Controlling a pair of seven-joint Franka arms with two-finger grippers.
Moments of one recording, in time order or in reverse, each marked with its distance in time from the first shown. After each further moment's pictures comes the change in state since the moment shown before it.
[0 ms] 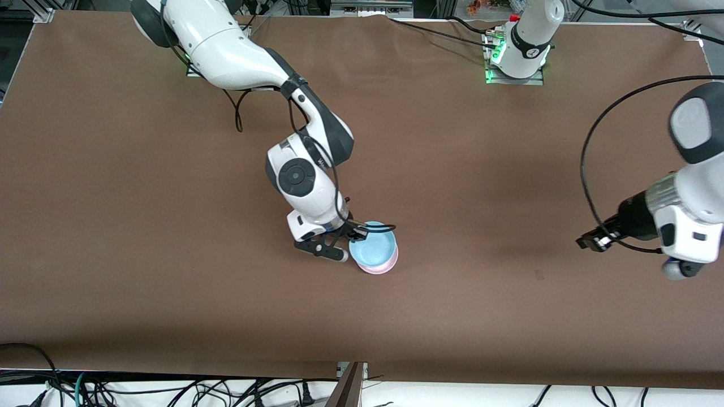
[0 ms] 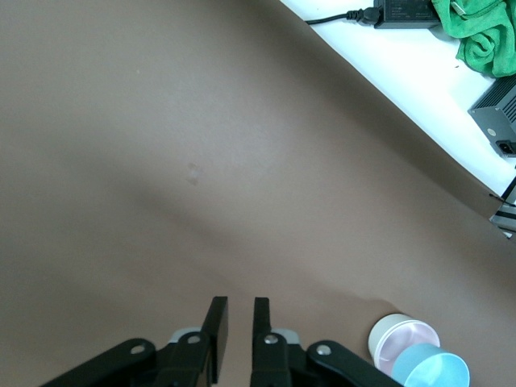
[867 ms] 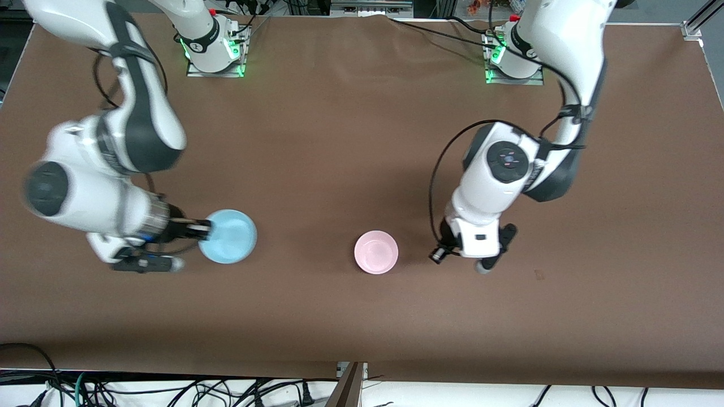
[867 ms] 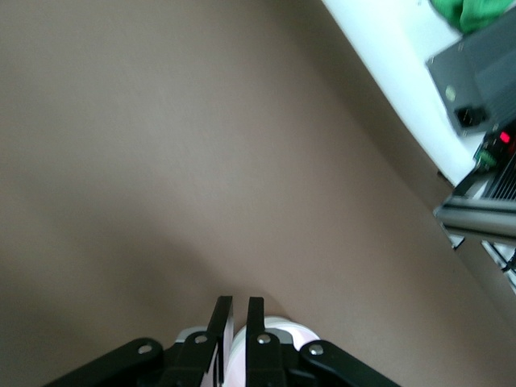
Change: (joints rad) left arm -0.382 0.166 -0.002 -0.110 0.158 0.467 -0.676; right arm -0.365 -0.335 0.004 -0.209 0.000 -0.320 -0.581
